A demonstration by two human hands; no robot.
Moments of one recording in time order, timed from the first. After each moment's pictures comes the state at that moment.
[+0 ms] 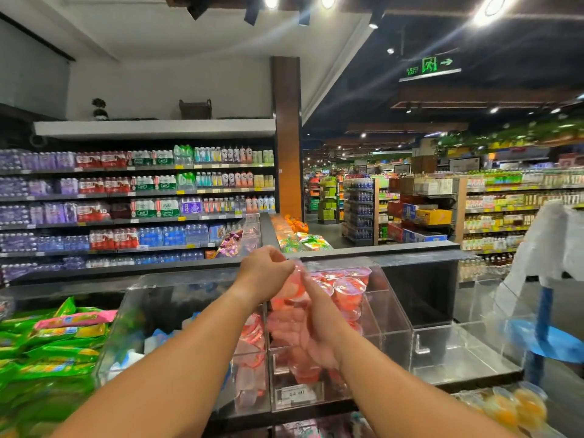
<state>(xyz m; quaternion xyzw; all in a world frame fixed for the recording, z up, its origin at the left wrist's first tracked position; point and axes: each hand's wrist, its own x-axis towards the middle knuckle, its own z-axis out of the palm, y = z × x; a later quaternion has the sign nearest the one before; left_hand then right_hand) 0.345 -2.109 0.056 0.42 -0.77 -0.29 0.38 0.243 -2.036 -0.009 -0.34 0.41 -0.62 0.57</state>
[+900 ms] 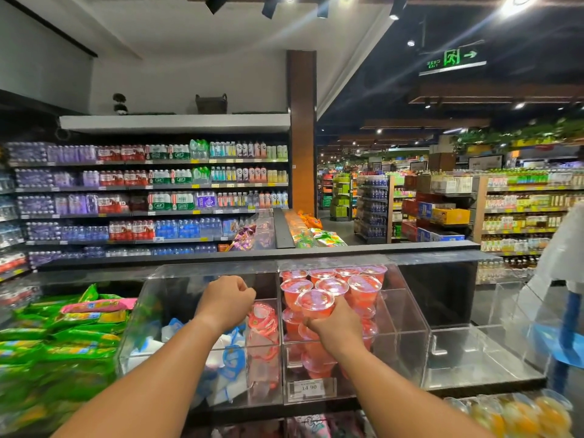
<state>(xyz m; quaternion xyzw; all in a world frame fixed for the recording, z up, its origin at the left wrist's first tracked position) 0.416 -2.131 0.008 0.55 -0.75 -0.18 0.33 0.227 -2.051 -0.043 -0.43 0.75 -0.47 0.18</state>
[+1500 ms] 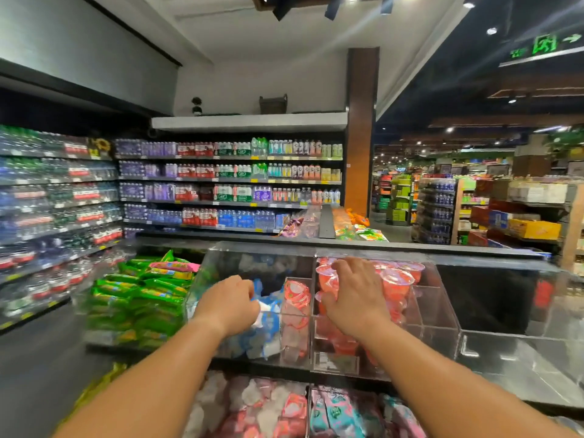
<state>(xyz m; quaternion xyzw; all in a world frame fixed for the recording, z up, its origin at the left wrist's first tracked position) 0.474 -2.054 -0.010 0.62 -0.76 0.02 0.19 0.243 -2.002 -0.009 -0.67 0.67 -0.31 -0.11</state>
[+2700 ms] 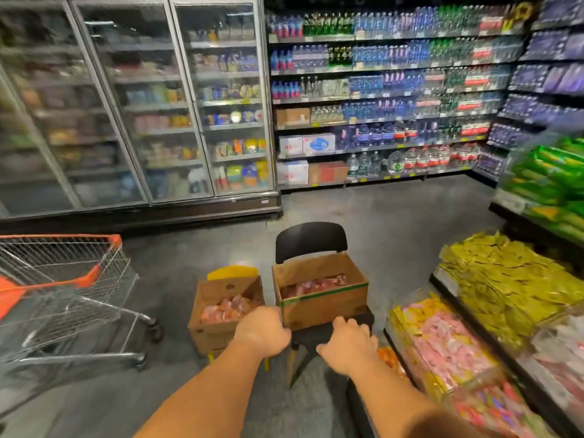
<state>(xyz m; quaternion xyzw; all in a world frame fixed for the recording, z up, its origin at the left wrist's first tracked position) 0.819 -1.579 -0.256 0.95 -0.27 -0.18 0.06 0.709 -1.722 -0.273 -0.92 0.32 0.12 0.21</state>
